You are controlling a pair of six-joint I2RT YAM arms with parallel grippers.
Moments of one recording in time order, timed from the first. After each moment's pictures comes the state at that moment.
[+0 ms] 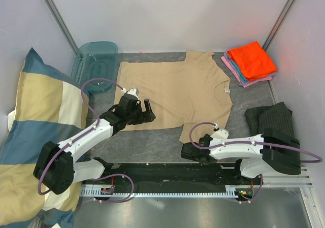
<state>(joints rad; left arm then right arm) -0.55 1.20 0.70 -0.27 -0.02 -0.64 1.28 1.40 0.65 -1.00 0.64 1.99</state>
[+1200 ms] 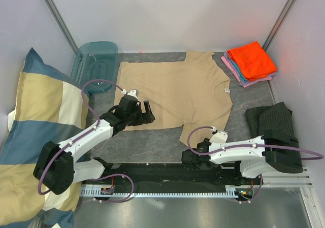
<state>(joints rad) -0.55 1.20 0.68 -0.27 -0.02 -0.64 1.39 1.39 0.67 -1.14 0.62 1.99</state>
